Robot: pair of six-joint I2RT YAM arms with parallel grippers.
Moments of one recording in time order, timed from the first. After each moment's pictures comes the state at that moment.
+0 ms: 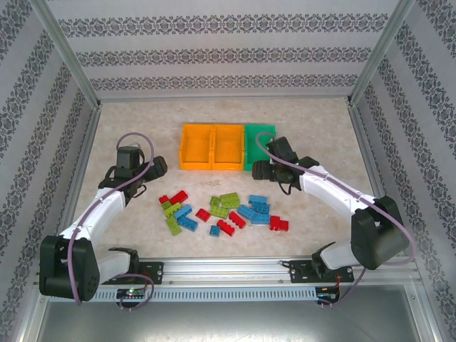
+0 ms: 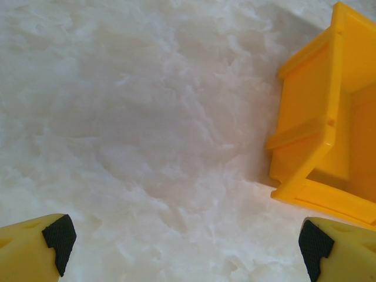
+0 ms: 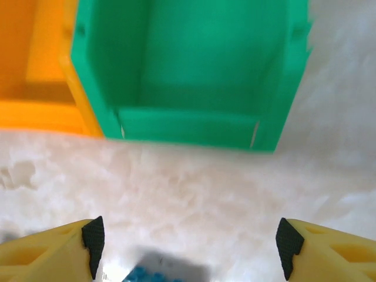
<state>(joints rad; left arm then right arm) -0.06 1.17 0.68 -0.29 -0.02 -0.46 0.50 1.42 0.91 -0.52 0.06 0.51</state>
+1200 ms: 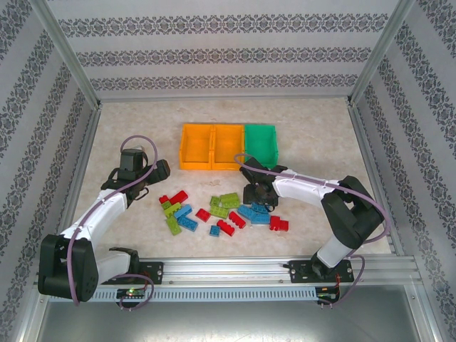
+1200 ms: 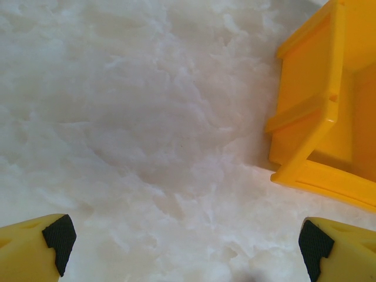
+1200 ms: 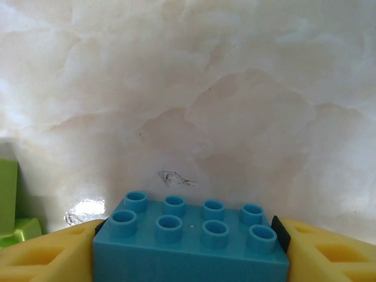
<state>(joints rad) -0.09 1.17 0.65 -0.29 -0.03 -0.46 0.69 1.63 0.92 -0.65 0.09 0.76</state>
